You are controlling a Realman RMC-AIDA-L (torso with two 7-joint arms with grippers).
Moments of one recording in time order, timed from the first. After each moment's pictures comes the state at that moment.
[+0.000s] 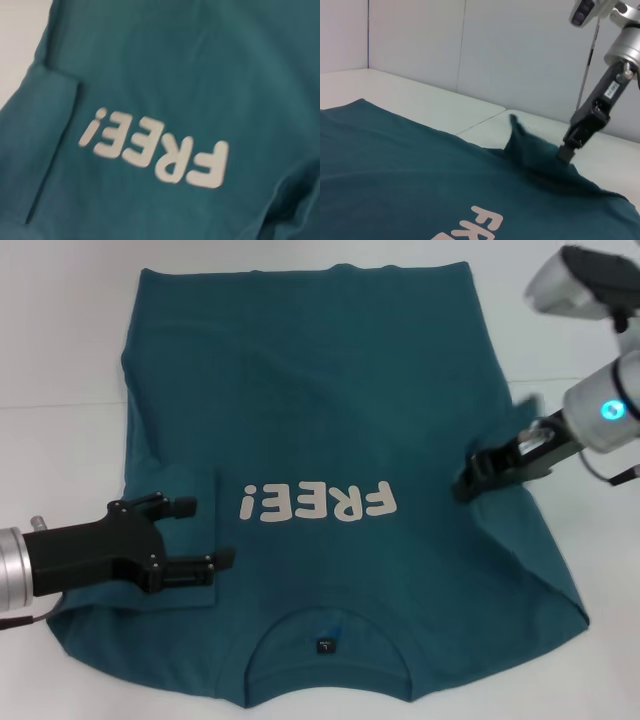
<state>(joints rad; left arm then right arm) -0.50 -2.06 -2.30 -0.70 -1.26 1.40 -1.36 0.90 2.00 -0.84 -0.81 -2.65 -1.42 2.65</state>
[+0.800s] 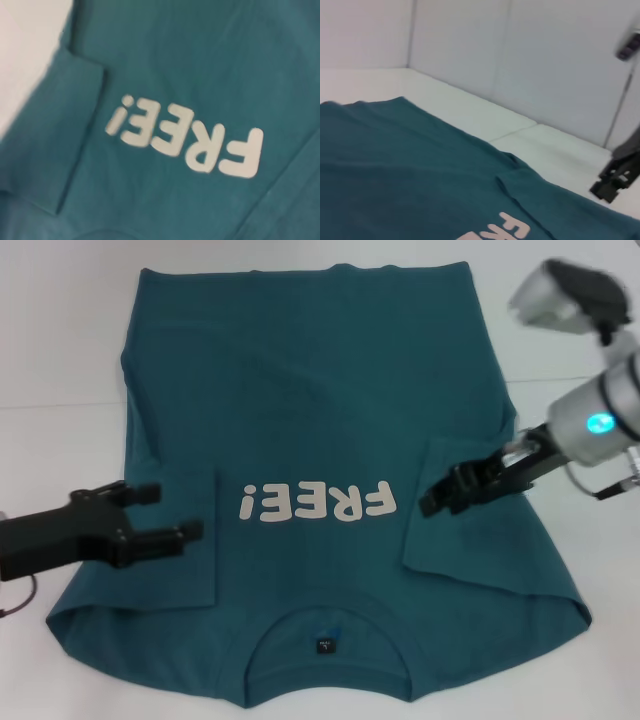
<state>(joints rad) -0.47 -2.06 -2.35 -0.76 -1.26 1.40 -1.49 0.87 2.03 -0.87 -0.85 -2.59 -1.45 2.67</state>
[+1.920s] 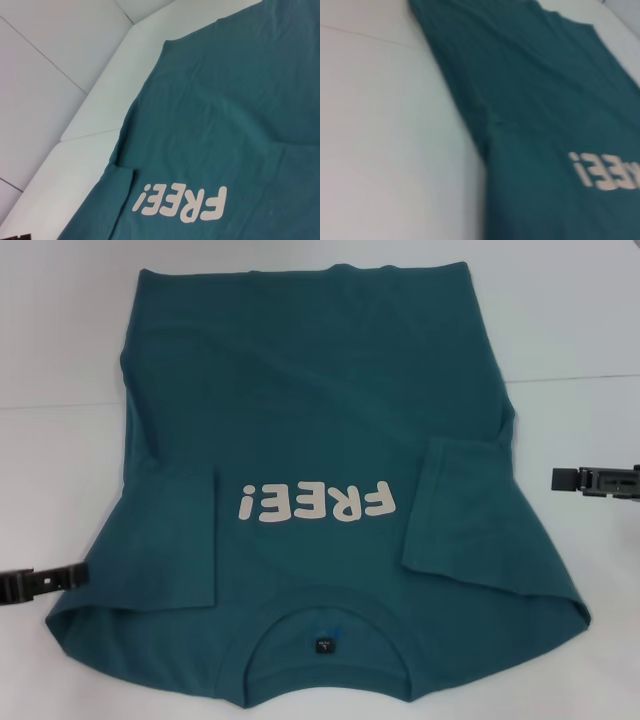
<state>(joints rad) -0.30 -2.14 -2.38 -1.16 -0.88 1.32 -2.25 0.42 1.97 -0.61 -0.97 -2.08 -1.57 2.24</state>
